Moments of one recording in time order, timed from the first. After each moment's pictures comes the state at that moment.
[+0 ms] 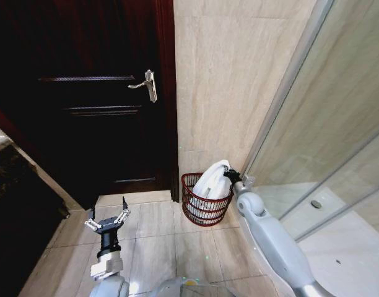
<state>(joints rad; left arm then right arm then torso) 1.82 -1.57 -0.64 -2.13 0.06 -0.43 -0.31 -0.94 1.10 0.20 1.73 0.71 -0.27 0.28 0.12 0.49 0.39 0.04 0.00</state>
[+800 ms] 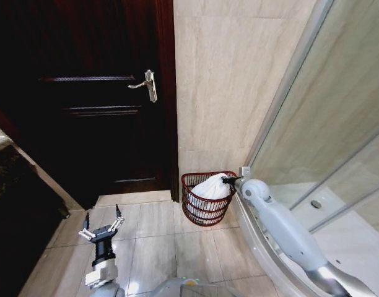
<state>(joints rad) 1.83 -1.58 -0.70 -2.01 0.00 -0.54 -0.29 -0.66 1.05 0.03 1.59 1.01 -0.74 0.43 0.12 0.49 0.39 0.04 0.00</state>
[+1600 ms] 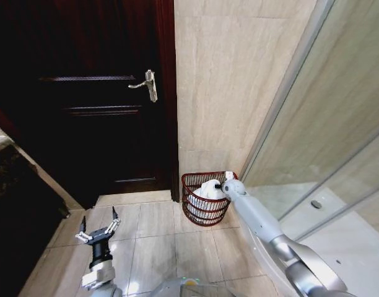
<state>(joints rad) 1.82 -1.60 -0.74 -1.99 -0.03 -0.54 -0.27 -0.56 1.25 -0.03 1.10 0.88 -0.70 0.40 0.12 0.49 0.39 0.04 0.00</state>
